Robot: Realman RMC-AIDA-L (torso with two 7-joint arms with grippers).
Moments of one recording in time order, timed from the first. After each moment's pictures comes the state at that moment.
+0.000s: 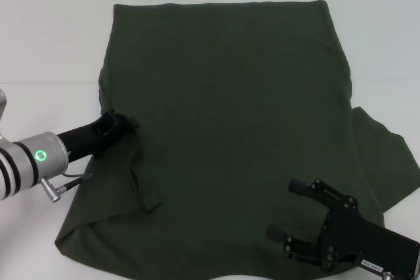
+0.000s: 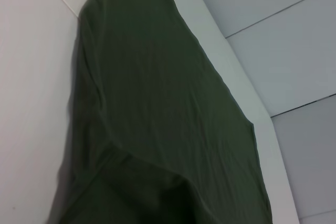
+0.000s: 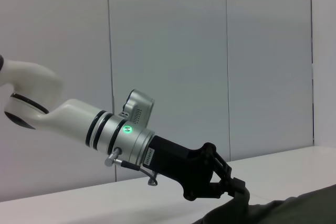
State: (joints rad) left arm -0.67 -2.13 0.51 0.48 1.99 0.96 -2.32; right arm 0.44 2.10 -0.39 -0.17 -1.97 -1.60 0.60
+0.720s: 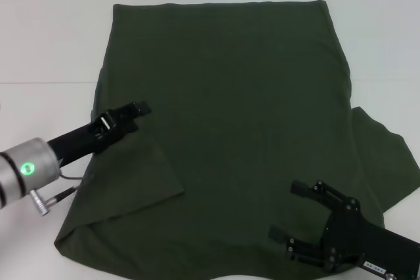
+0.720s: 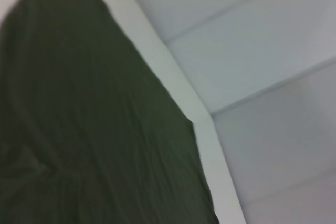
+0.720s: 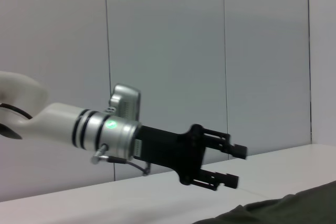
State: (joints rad) left arm -0.61 -2.11 0.51 0.44 1.83 1.16 -2.08; right arm 0.43 2.10 -0.39 -0.17 -1.97 -1.60 0.61
